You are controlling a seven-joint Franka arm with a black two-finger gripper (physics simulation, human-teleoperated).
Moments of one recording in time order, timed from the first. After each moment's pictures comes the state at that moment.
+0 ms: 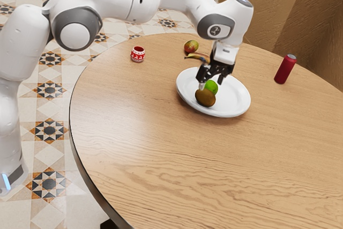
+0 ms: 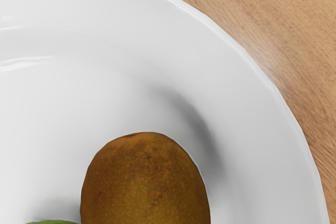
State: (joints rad) arm 0.13 0.40 -0.11 -1.33 0.09 1.74 1.25
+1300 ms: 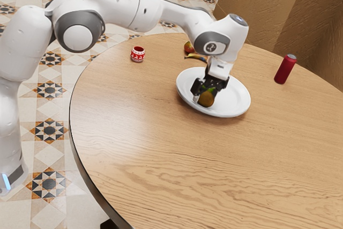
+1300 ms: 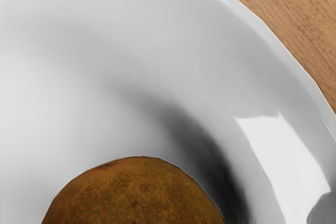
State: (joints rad) arm 0.13 0.43 -0.11 -1.43 0.10 1.83 1.27
